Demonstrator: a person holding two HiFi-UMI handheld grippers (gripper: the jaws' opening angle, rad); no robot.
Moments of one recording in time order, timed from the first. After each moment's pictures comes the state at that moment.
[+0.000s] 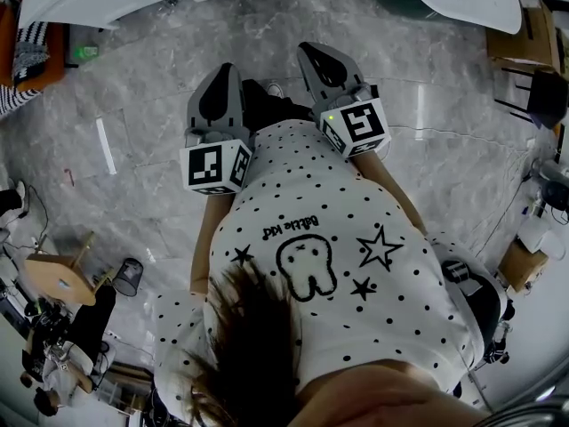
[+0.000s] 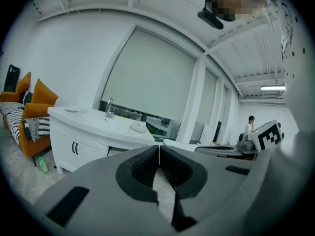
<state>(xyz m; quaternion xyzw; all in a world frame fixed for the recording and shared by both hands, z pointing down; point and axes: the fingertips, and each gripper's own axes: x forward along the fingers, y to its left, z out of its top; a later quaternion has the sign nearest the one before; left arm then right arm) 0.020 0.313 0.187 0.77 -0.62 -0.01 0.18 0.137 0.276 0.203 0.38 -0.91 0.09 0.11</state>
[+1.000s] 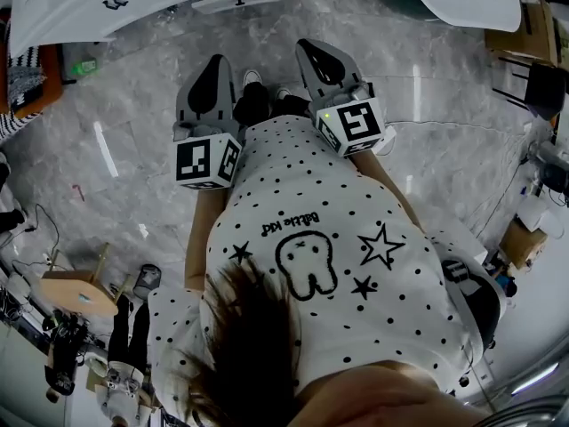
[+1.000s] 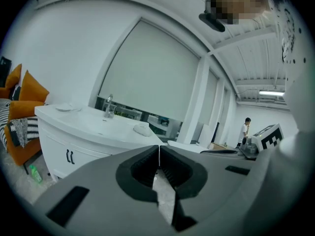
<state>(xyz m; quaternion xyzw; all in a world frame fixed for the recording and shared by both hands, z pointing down) -0.090 0.198 0.196 0.79 -0.58 0.00 0.20 0.041 0.179 0.217 0.42 -0.89 0.11 0.14</state>
